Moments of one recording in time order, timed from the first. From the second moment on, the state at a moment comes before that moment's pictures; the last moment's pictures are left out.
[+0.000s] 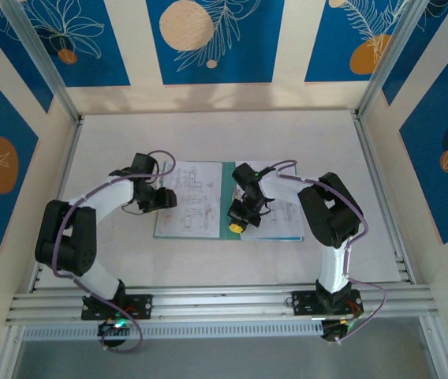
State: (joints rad) left arm -0.26 1.60 0.97 -0.63 0.23 -0.35; right arm 0.61 1.92 1.18 -0.77 -0.49 1.00
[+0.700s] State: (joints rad) left arm -0.25 1.73 1.05 -0.69 0.18 -0.31; right arm 0.60 1.92 1.17 -0.77 -0.50 1.00
